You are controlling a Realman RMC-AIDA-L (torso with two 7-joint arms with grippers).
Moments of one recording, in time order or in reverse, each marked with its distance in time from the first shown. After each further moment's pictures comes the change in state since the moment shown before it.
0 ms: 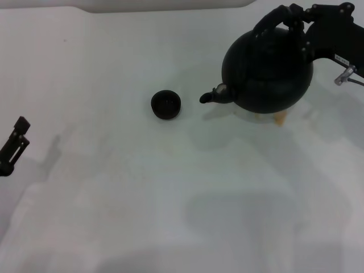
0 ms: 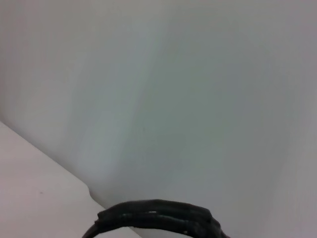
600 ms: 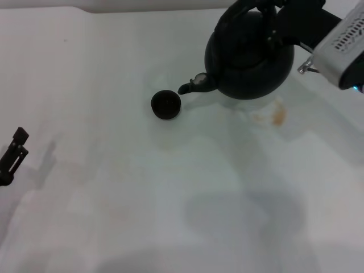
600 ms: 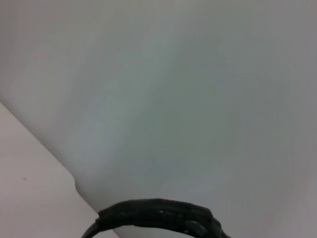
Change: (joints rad) left arm 0.000 -0.002 0.000 0.060 -0.021 0.004 0.002; right arm 0.011 0.001 -0.241 0.180 -0.092 -0.371 -0.009
